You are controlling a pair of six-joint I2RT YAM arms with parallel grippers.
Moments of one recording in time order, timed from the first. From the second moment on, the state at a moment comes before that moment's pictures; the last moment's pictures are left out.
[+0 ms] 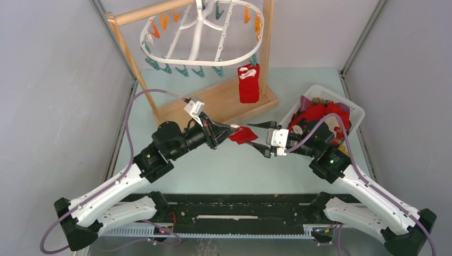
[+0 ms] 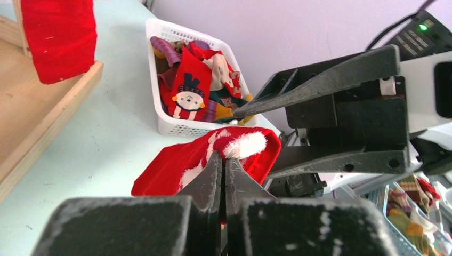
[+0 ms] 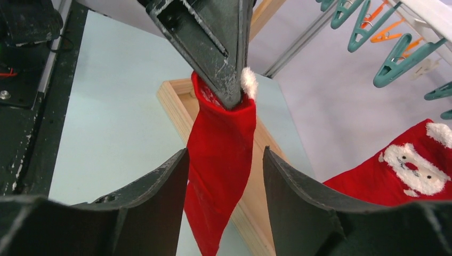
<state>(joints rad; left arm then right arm) -0.87 0.86 0.87 0.02 0.13 -0.52 0.76 0.84 0.82 0.01 -0.59 -0.60</state>
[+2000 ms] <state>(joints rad) -0.91 0.84 0.85 0.13 -0.05 -0.64 0.77 0.87 0.80 0.17 -0.51 -0.57</state>
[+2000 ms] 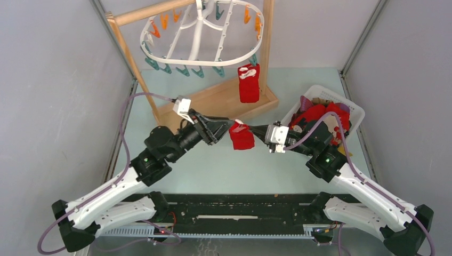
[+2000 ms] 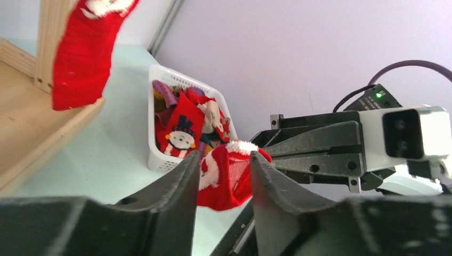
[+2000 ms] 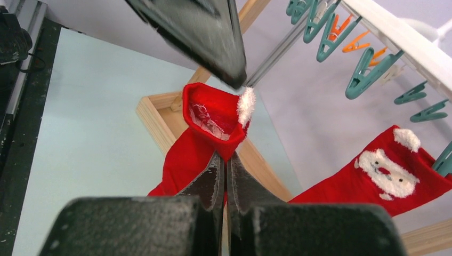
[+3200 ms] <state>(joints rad) -0.73 0.79 0.48 0.64 0.32 -0.25 0.68 1.00 0.91 0.15 -0.65 -0.41</state>
